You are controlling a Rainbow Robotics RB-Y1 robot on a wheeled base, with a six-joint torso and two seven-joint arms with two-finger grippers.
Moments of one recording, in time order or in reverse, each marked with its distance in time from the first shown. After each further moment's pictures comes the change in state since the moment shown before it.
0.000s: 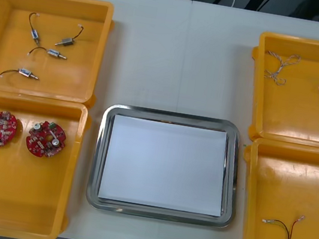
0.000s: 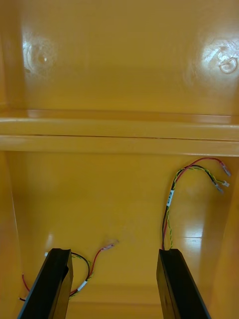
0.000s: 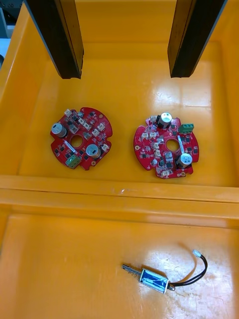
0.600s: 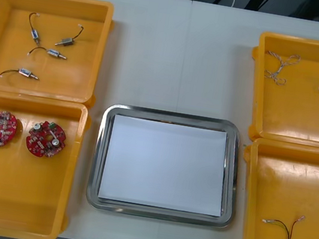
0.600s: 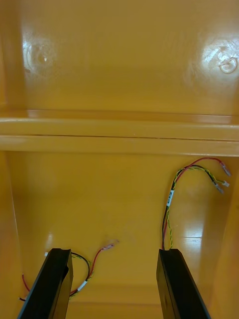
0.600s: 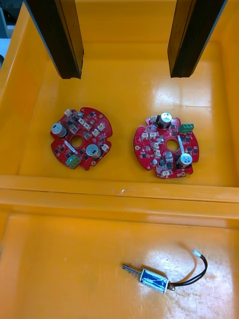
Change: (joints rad) right arm 0.000 0.000 0.000 0.000 0.000 0.000 0.000; left arm 0.000 0.000 0.000 0.000 0.000 0.000 0.000
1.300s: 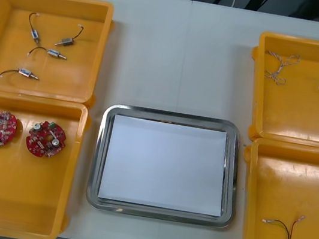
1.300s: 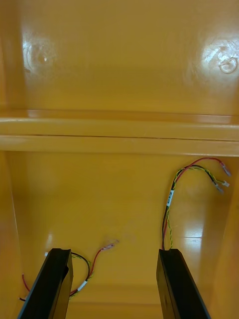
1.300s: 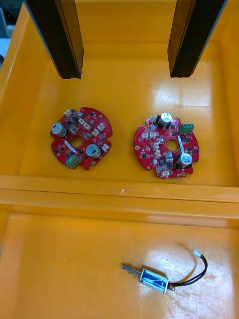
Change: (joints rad) right arm 0.000 0.000 0.000 0.000 0.000 0.000 0.000; left arm 0.000 0.000 0.000 0.000 0.000 0.000 0.000
